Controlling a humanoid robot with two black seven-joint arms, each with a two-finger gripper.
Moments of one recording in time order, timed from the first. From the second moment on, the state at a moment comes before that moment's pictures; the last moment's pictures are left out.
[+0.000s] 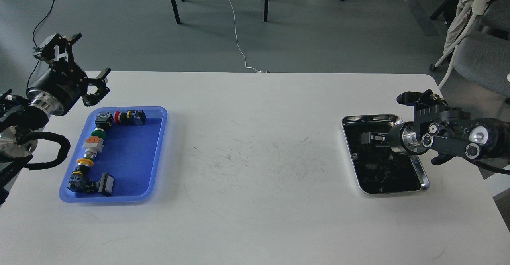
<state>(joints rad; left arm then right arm) -0.56 0.72 -0.77 -1.05 -0.06 -0.21 -0.21 1.22 -0.50 -0.55 0.94 -0.73 0.24 -0.11</state>
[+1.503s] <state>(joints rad) -0.56 0.72 -0.77 -1.05 -0.06 -0.21 -0.21 1.22 -0.46 -0.55 0.92 -0.73 0.26 -0.10</state>
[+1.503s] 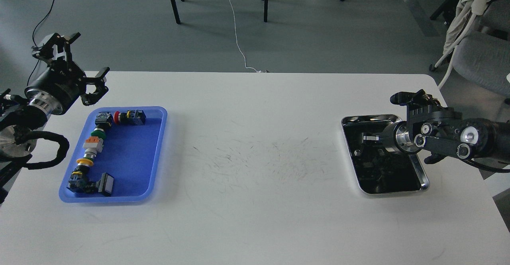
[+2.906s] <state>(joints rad) -0.57 0.75 -0.77 -1.05 -0.06 -0.21 -0.21 1.46 -0.04 -0.36 0.97 -0.56 0.15 -0.01</state>
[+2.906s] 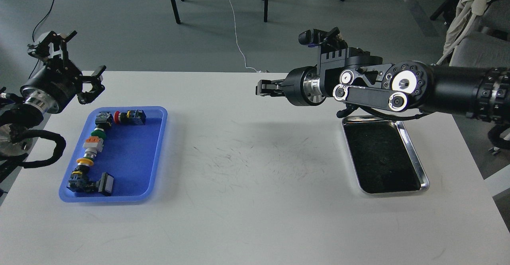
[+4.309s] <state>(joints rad) -0.56 0.75 -0.77 -1.05 -0.06 -0.21 -0.21 1.12 0.00 -0.29 0.93 -0.55 -0.01 0.03</state>
